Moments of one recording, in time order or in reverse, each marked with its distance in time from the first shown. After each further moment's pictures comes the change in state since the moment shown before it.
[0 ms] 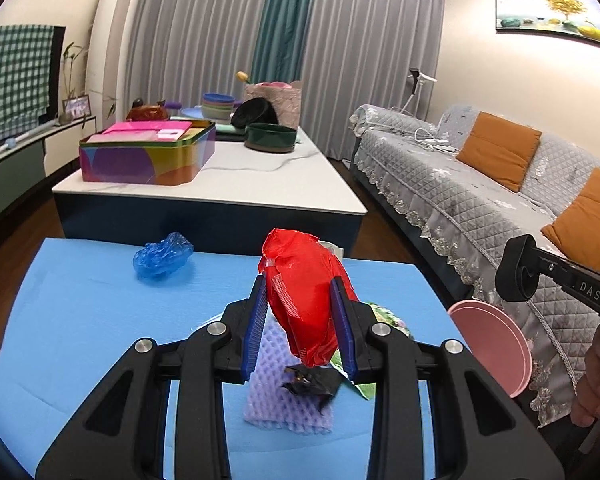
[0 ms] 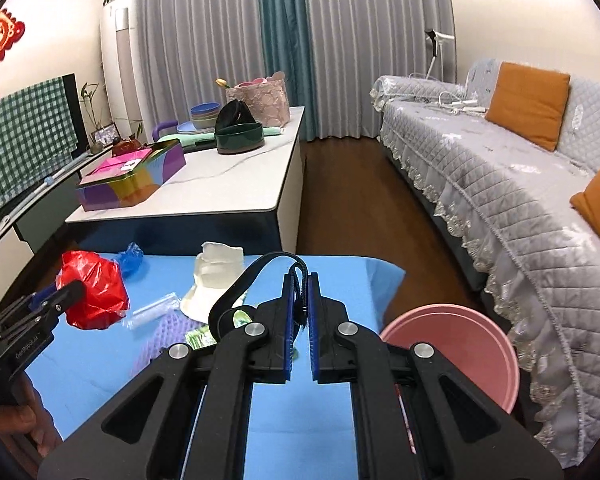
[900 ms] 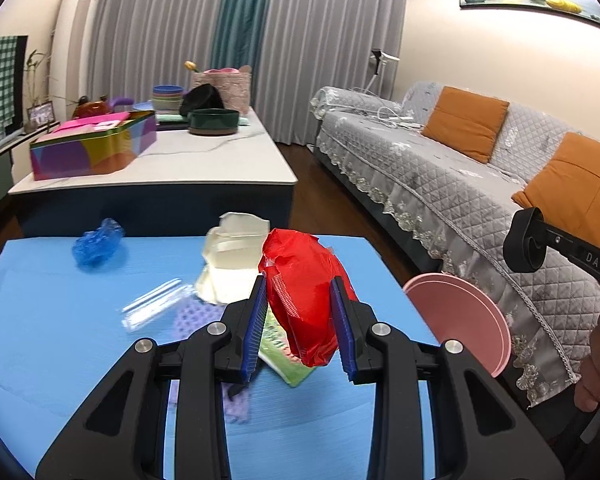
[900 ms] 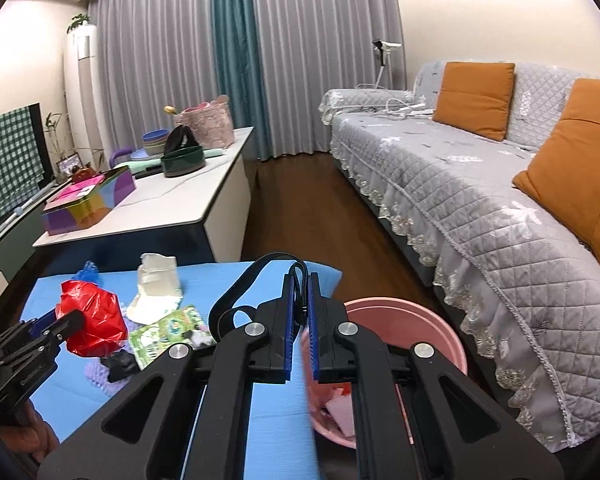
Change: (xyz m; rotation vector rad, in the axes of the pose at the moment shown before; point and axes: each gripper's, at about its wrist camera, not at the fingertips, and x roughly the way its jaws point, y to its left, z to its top) left arm 0.021 -0.075 -0.027 0.073 0.047 -0.099; right arm -0.028 -0.082 -0.026 0.093 -0.079 -0.137
